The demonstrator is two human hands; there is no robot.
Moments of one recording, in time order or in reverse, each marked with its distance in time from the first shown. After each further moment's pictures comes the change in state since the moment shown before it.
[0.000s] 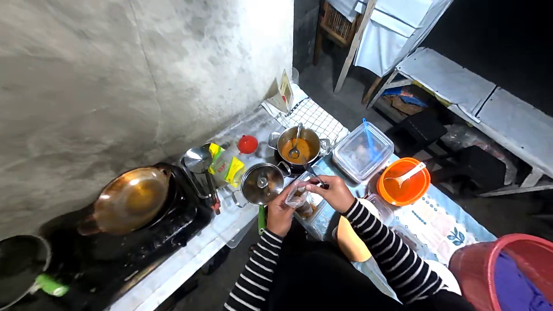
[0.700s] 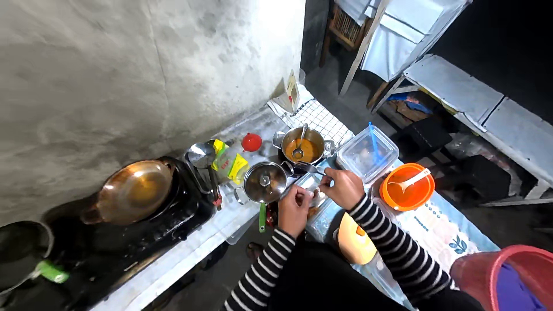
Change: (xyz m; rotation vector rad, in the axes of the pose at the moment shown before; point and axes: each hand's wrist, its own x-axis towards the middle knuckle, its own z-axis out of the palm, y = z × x) left_hand 0.011 0.022 0.025 0.659 0.084 -0.289; right_hand 0.009 -0.053 -0.021 -0.714 -0.051 0.191
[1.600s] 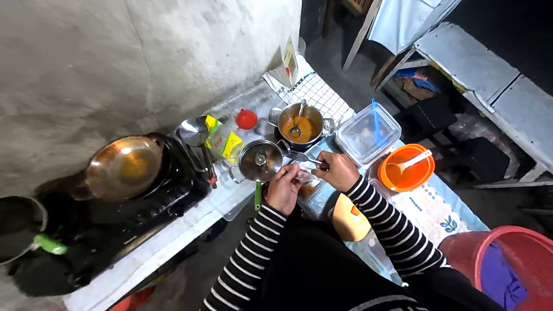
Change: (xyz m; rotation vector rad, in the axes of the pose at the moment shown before) left_hand 0.002 0.011 -0.001 -1.040 0.036 -0.508; right_hand 0.005 0.020 0.023 0.199 -0.088 -0.058
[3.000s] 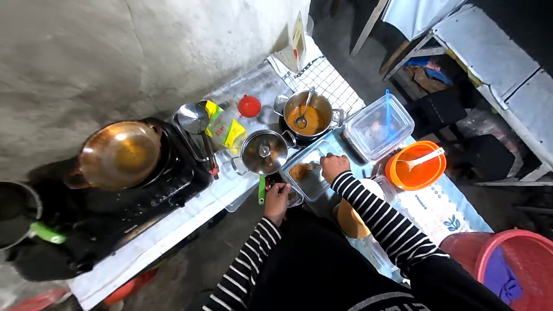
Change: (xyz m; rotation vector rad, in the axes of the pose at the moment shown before) left_hand 0.019 -0.059 -0.107 0.850 0.190 -0.027; right_hand 0.056 0.028 0.079 -0.520 -0.221 0.204
